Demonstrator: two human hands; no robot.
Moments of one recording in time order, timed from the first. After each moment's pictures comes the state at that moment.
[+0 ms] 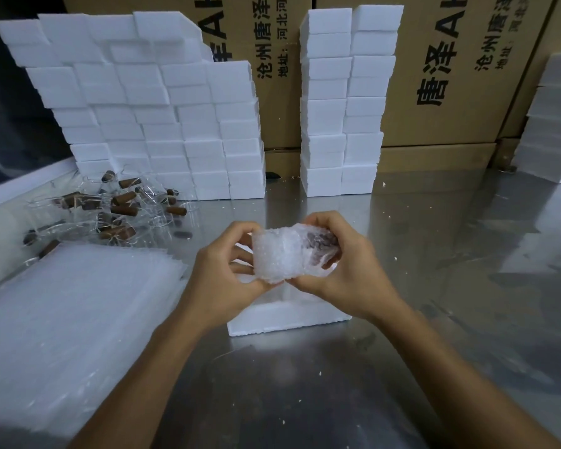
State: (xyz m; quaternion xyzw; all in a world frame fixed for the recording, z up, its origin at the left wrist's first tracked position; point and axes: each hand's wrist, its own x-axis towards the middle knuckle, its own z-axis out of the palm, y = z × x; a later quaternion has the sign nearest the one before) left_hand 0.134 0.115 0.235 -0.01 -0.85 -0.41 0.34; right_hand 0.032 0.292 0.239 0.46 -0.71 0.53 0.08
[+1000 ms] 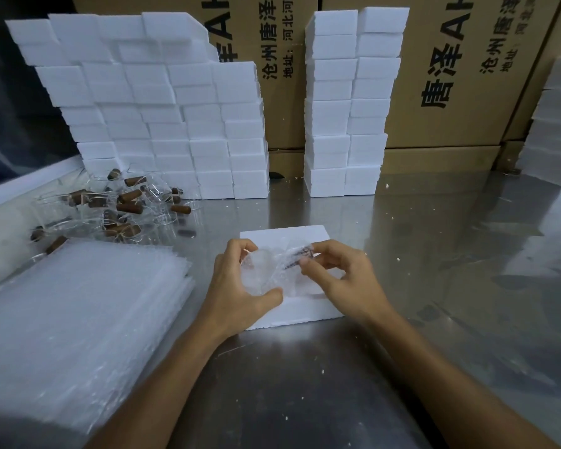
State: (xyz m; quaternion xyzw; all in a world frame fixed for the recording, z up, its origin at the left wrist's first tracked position) left_hand 0.124 0.113 0.193 0.10 -0.86 -0.40 0.31; right_hand 0.017 0.282 0.202 0.38 -0.71 0.59 0.01
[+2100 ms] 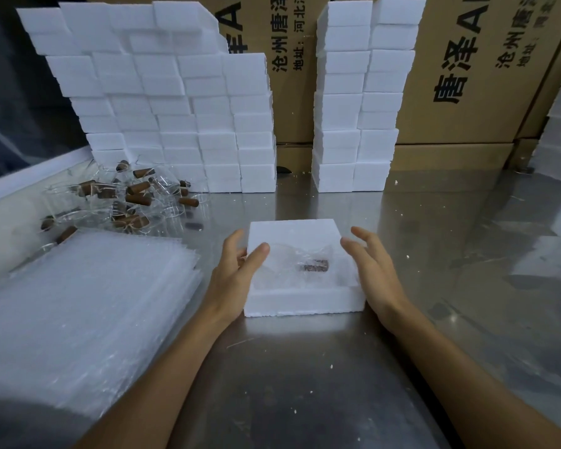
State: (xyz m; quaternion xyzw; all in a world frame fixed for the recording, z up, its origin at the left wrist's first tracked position) left_hand 0.121 0.103 0.196 0.17 -0.76 -0.56 0.26; right_hand 0.004 0.291 0.200 0.20 -0.72 0.66 -0.05
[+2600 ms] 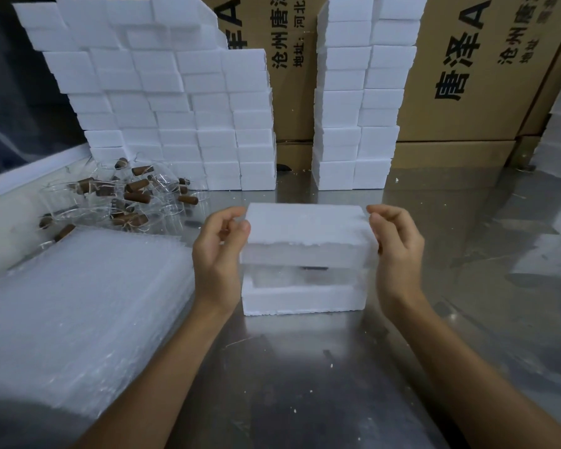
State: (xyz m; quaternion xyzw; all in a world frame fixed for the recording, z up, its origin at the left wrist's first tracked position) left_hand 0.131 0.122 0.231 0.08 -0.66 -0.58 0.46; right_hand 0.013 0.292 0.227 0.21 -0.57 0.78 0.10
